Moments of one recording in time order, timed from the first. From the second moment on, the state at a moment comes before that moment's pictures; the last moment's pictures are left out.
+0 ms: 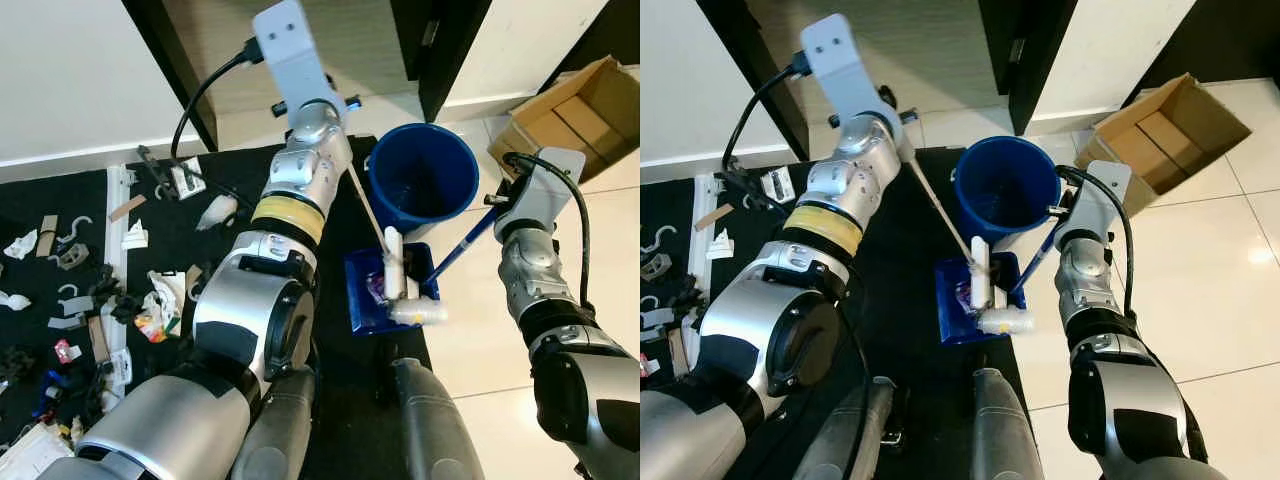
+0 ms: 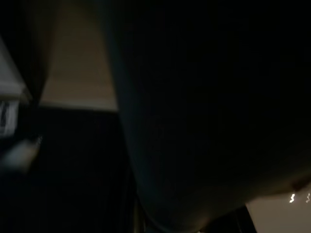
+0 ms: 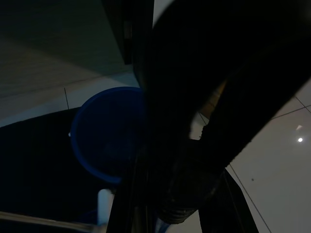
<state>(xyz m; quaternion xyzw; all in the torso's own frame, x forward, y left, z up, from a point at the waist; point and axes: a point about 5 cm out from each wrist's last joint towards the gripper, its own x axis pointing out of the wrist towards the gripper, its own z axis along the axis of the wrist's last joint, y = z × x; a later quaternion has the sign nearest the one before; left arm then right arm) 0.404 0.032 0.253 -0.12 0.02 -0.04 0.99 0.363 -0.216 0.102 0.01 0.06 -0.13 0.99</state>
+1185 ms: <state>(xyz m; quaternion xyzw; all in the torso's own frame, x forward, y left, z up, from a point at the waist) 0.365 0.186 0.141 0.16 0.06 -0.05 0.98 0.340 -0.221 0.061 0.07 0.14 -0.14 0.98</state>
